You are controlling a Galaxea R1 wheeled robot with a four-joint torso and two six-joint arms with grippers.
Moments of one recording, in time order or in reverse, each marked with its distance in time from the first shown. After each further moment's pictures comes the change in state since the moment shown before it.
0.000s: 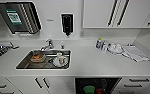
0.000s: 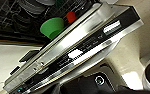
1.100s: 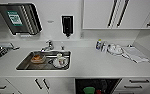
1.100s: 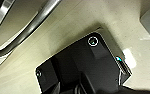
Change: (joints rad) left arm 0.001 -0.006 -0.037 -0.026 0.002 -0.003; right arm -0.263 0.346 -0.329 -0.072 0.075 -0.002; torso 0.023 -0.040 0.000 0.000
